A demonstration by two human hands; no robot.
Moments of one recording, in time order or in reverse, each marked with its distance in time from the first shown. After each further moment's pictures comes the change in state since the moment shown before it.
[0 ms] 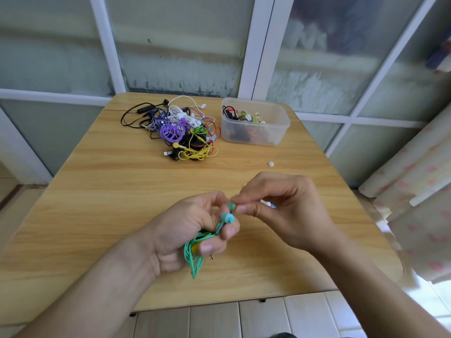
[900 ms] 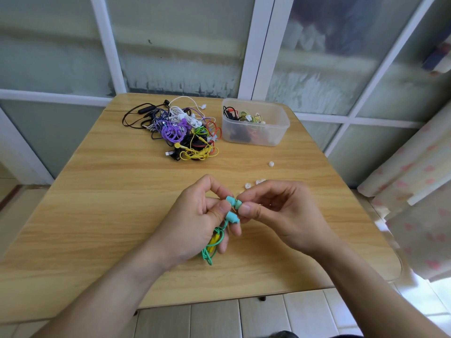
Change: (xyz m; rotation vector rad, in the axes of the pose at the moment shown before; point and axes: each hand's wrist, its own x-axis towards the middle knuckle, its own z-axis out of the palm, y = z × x) left_hand 0.000 -0.006 0.006 0.580 0.300 0.363; right_hand -0.009 0.003 0.006 0.279 0.048 0.276
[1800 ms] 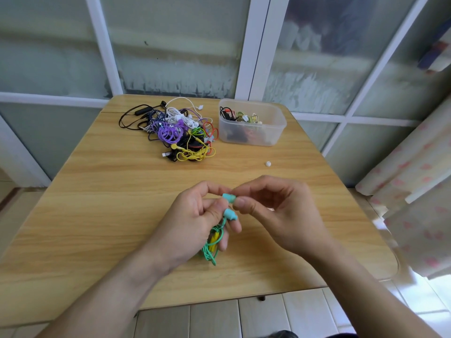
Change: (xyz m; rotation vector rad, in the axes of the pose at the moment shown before) left_hand -0.001 -0.002 0.004 -0.090 0.021 -0.027; right_hand 0.000 -0.002 0.003 -0.232 0.096 -0.091
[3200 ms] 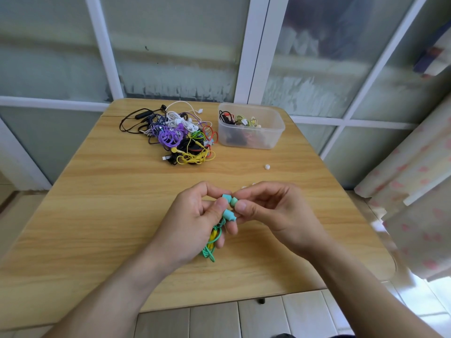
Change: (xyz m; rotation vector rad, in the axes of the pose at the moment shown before) left_hand 0.002 0.000 0.000 0.066 0.068 0.034; right_hand 0.002 -0.006 0.000 0.318 -0.067 0.227
